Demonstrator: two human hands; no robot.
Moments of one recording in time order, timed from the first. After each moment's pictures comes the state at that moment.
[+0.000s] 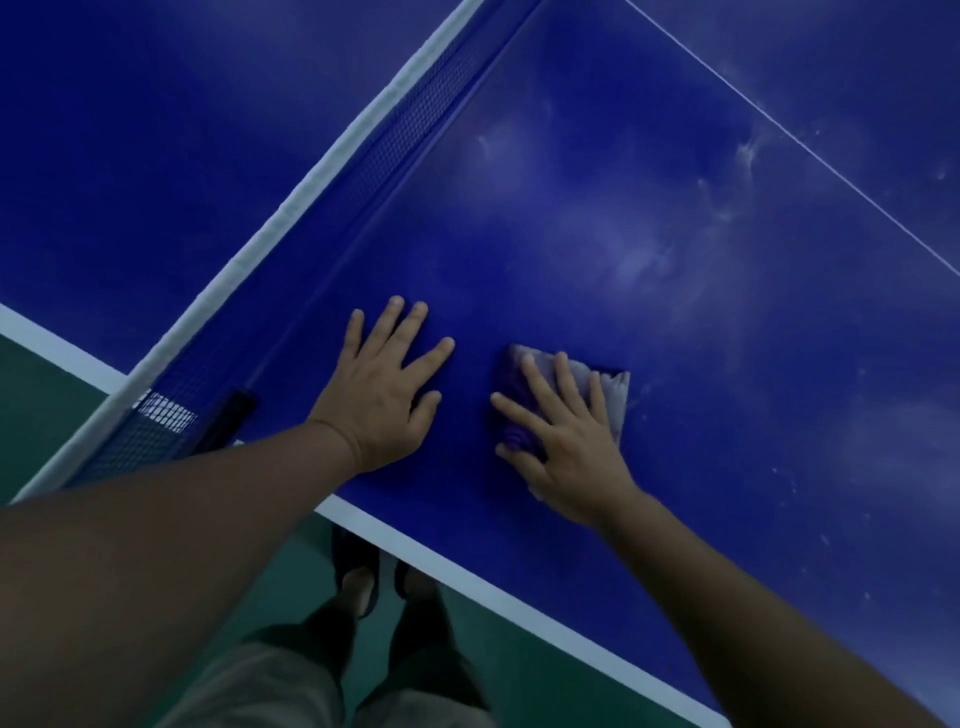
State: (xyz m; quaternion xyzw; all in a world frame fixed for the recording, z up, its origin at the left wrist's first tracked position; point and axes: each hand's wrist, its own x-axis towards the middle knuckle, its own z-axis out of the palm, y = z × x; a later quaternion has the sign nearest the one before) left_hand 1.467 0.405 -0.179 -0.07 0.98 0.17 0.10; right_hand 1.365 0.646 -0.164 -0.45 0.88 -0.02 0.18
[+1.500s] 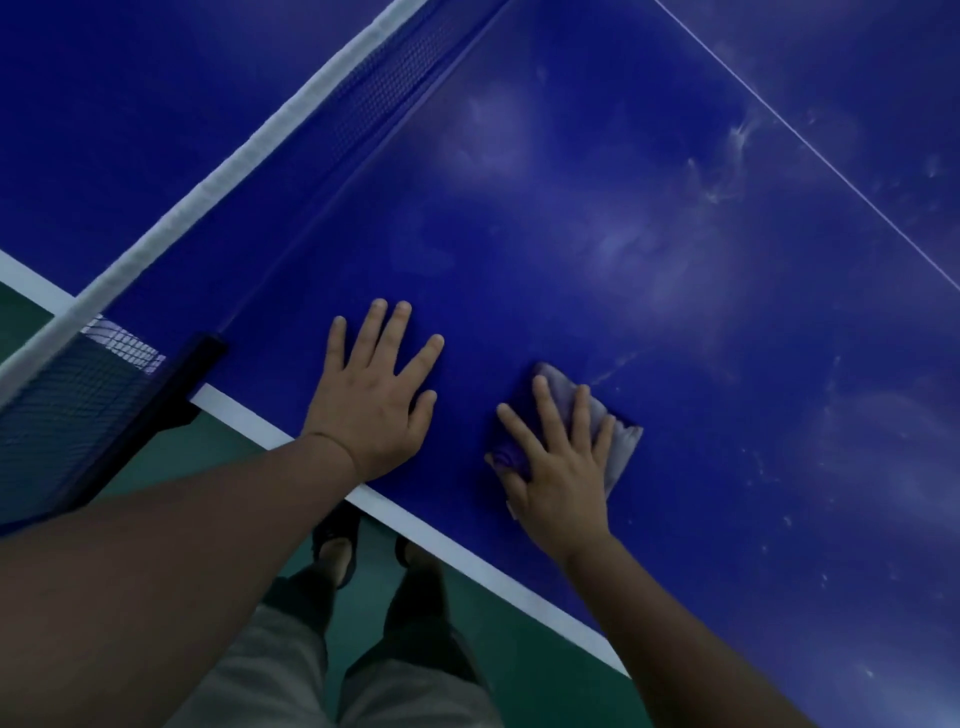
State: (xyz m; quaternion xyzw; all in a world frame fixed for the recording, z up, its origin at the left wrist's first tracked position) left_hand 1.491 0.464 -0.180 -0.15 0.98 0.13 0.10; right_hand 1.413 0.701 -0.172 -0.37 0.92 0.03 0.11
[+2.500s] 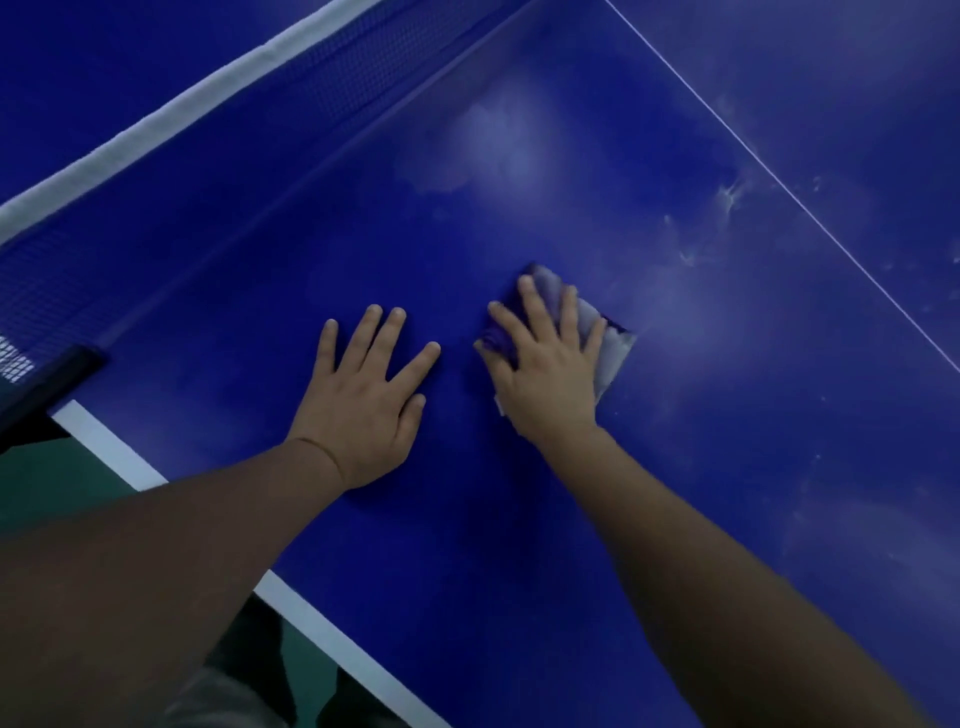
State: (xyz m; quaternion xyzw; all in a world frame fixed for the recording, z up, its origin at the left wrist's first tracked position) left_hand 1.401 0.514 -0.180 -0.21 0.97 0.10 0.10; right_hand 1.221 0.649 -0.184 -0.40 0.91 -0.03 0.08
